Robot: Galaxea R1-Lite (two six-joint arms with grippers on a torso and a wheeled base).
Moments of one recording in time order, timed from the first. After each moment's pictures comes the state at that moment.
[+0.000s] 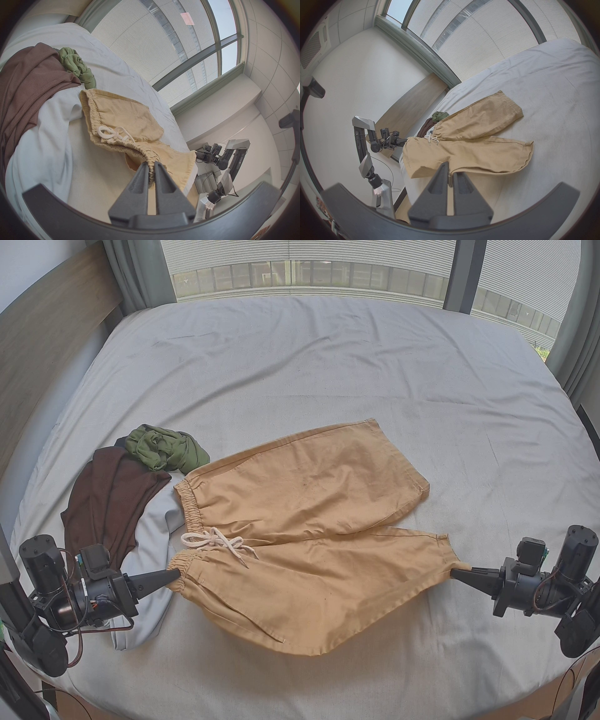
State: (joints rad) left arm 0.00 1.87 -0.12 -1.55 -0.87 -0.47; right arm 0.10 1.84 -0.10 -1.54 0.81 0.25
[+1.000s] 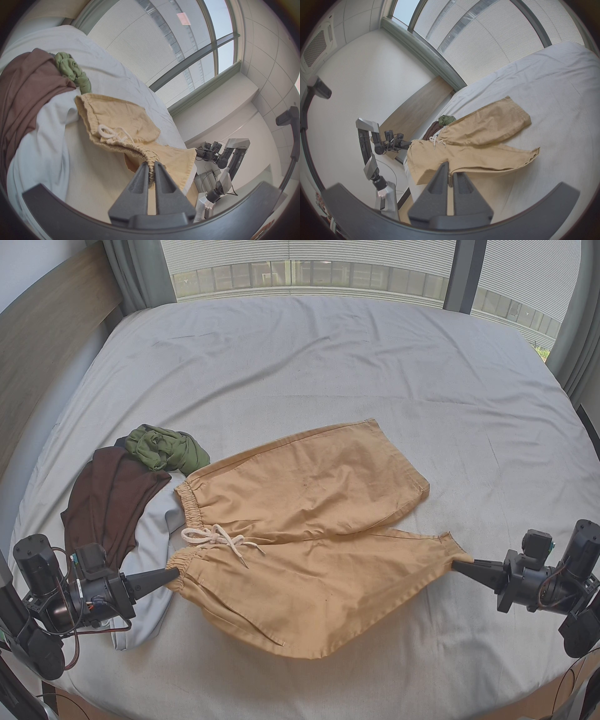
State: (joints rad) left arm -0.02 1.81 -0.10 -1.54 -0.86 -0.46; right arm 0.14 1.77 -0.11 -1.54 0.81 0.30
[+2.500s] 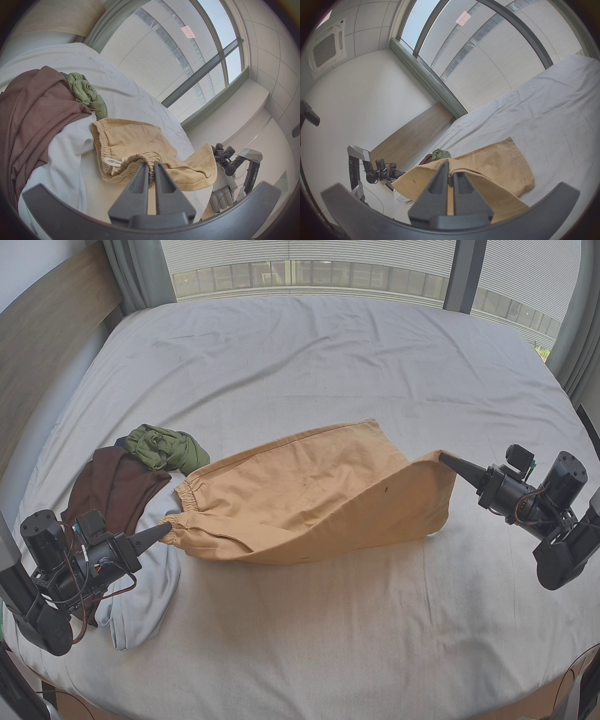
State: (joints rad) left arm -0.01 1.88 -0.28 -1.54 -0.65 -0.53; right arm 0.12 1.94 -0.65 -1.54 0.74 0.50
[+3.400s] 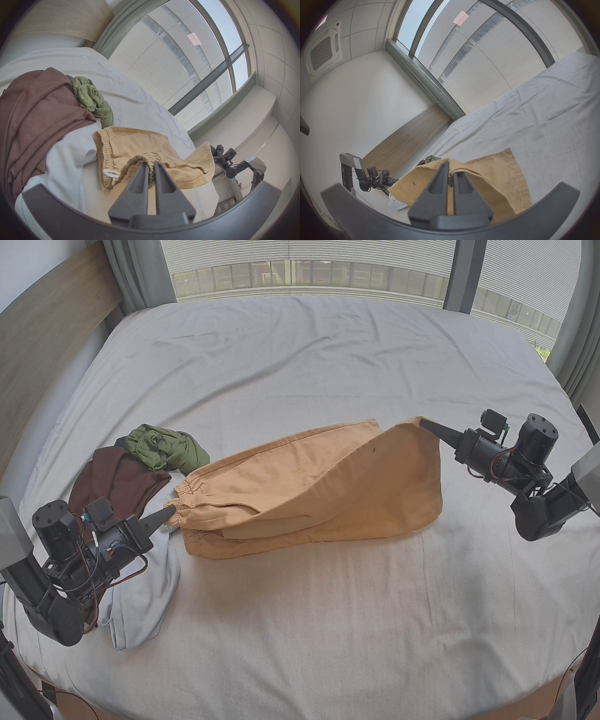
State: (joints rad) left arm -0.06 1.93 -0.37 -1.54 -0.50 -0.59; right arm 0.12 2.08 -1.08 -1.26 0.74 0.52
